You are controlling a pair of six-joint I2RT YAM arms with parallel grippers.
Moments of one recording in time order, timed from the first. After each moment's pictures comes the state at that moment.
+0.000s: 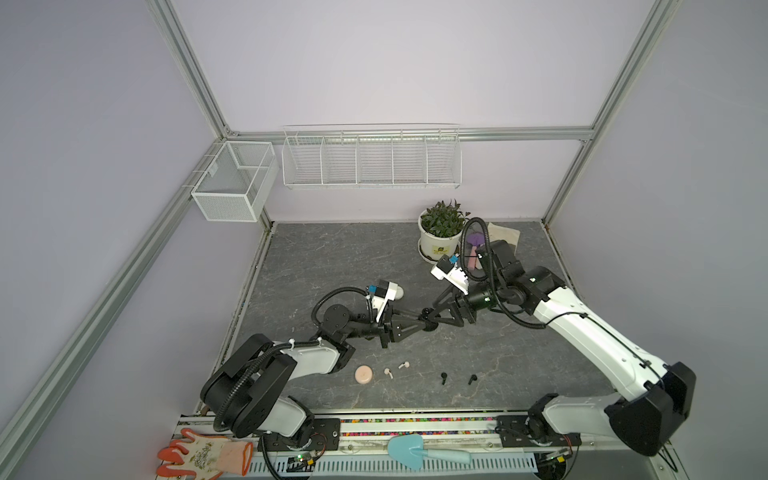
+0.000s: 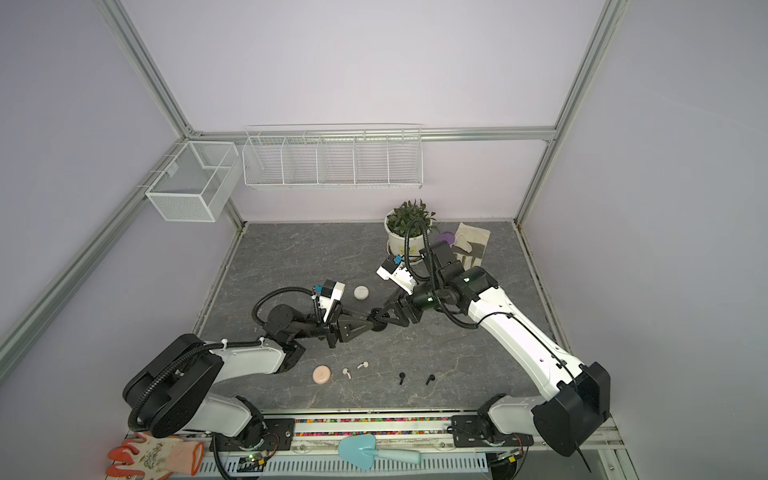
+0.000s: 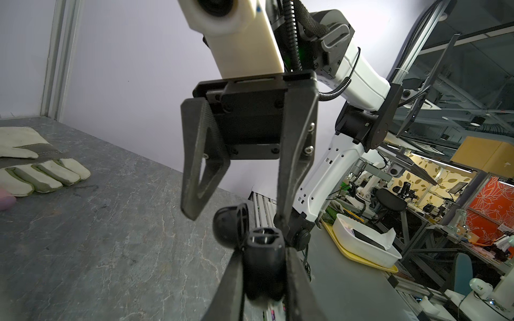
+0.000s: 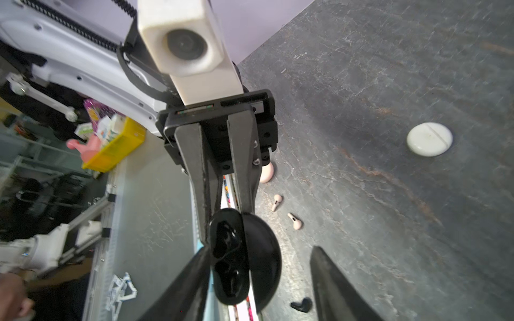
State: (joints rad) left arm -0.68 1.46 0.42 1.38 0.97 -0.68; right arm 0.57 1.31 1.26 -0.85 -0.78 -0.15
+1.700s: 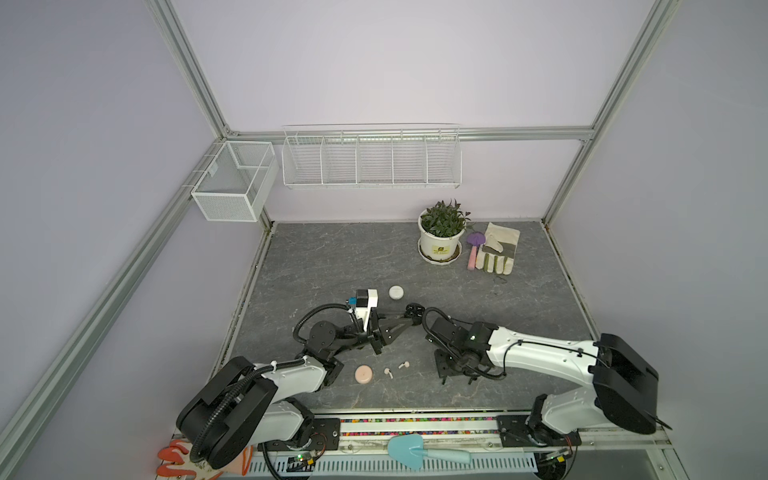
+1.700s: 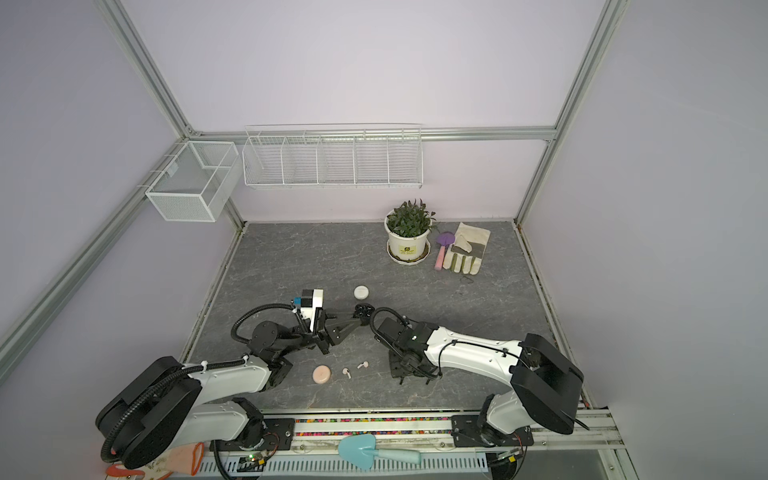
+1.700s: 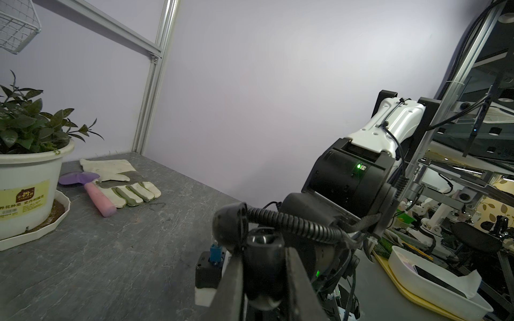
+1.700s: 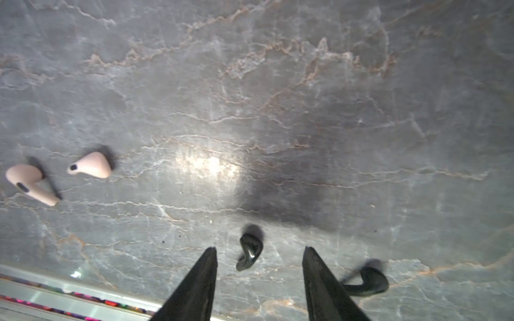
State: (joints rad) left arm -0.67 1.29 0.25 1.38 0.73 -0.57; right arm 1.03 1.46 0.84 -0.75 0.04 0.86
